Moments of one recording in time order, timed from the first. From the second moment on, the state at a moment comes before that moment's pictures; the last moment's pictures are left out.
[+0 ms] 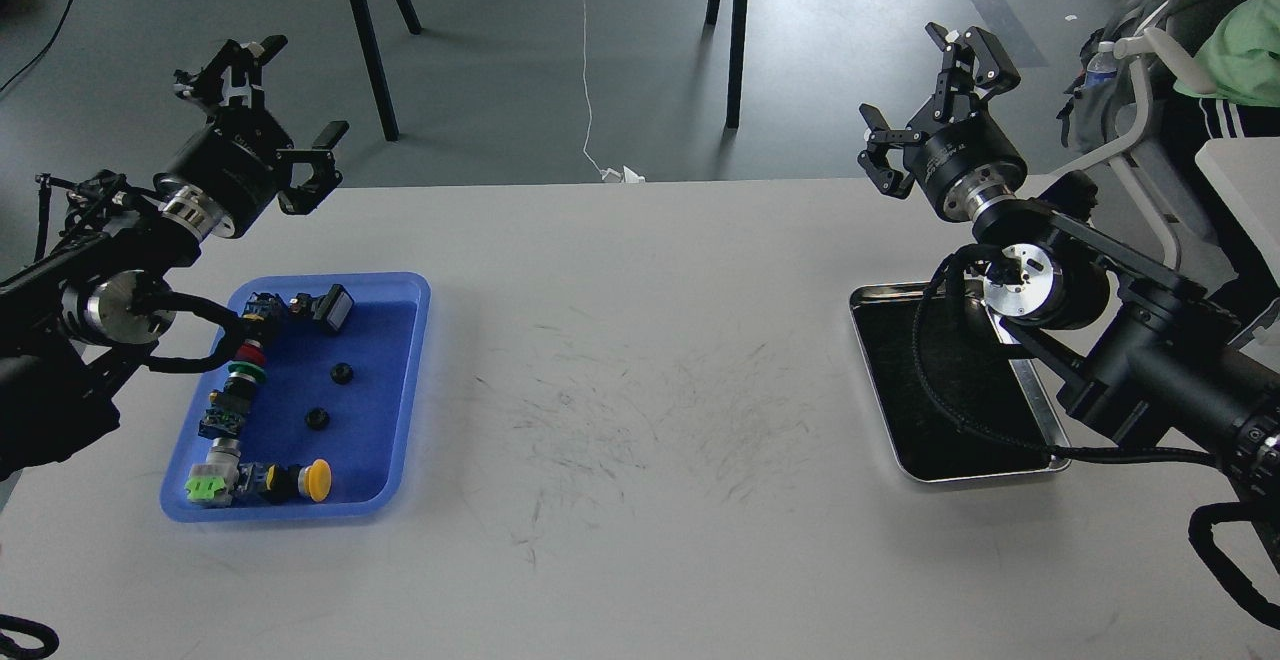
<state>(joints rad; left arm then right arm) -0.86 0.49 -0.38 -0.62 -0.11 -0.49 -0.39 0.89 -0.32 0.47 0.81 0.15 0.06 0.39</state>
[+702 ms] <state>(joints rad) -0.87 0.49 -0.34 -0.62 -0.10 -0.49 -0.39 0.89 -0.29 0.51 0.80 0.15 0.06 0.40</state>
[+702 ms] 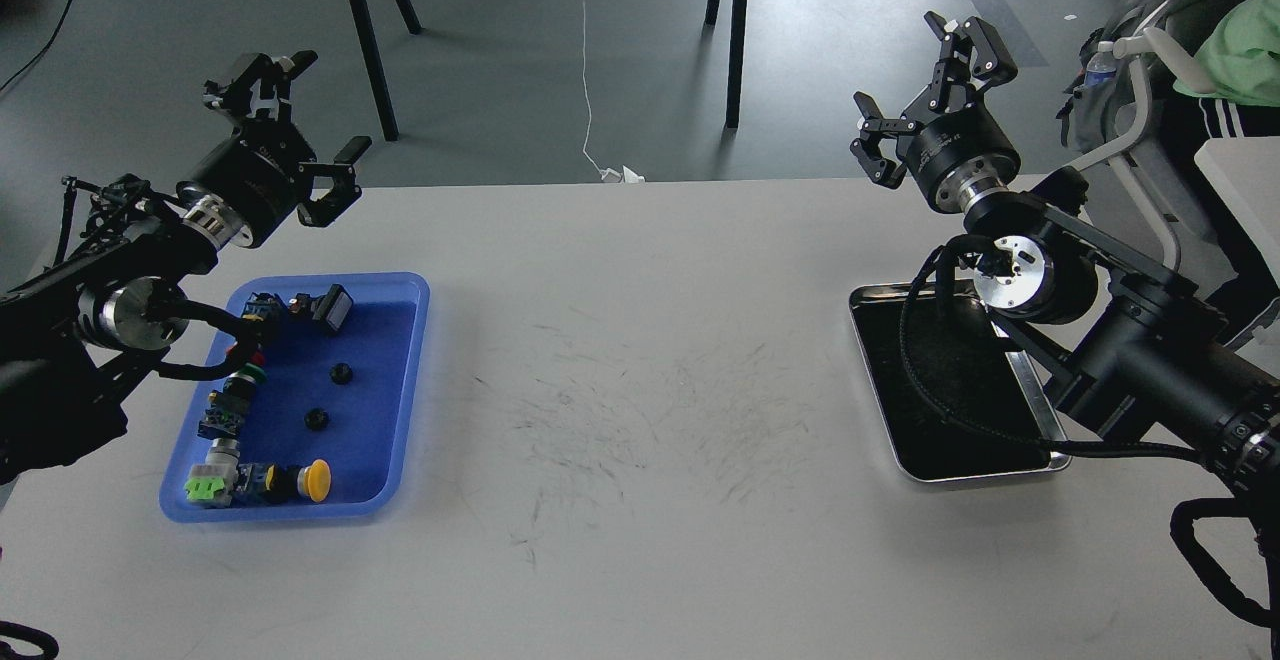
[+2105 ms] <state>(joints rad) -0.89 0.51 -0.31 -0.62 -0.10 -0.49 -0.40 0.89 -0.29 0.51 0.80 0.15 0.06 0.39</state>
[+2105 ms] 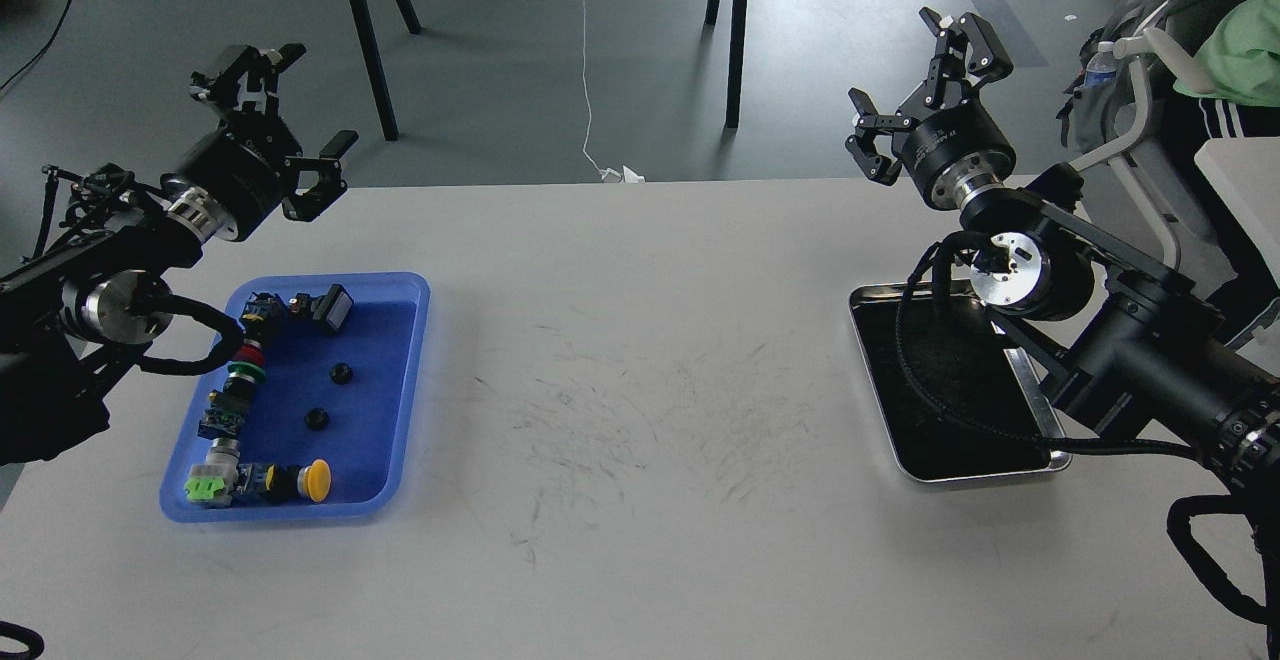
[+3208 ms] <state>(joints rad) -0.89 0.51 -0.38 -0.65 -0.02 -0.48 -0.39 0.89 -0.29 0.51 0.80 0.15 0.06 0.39</state>
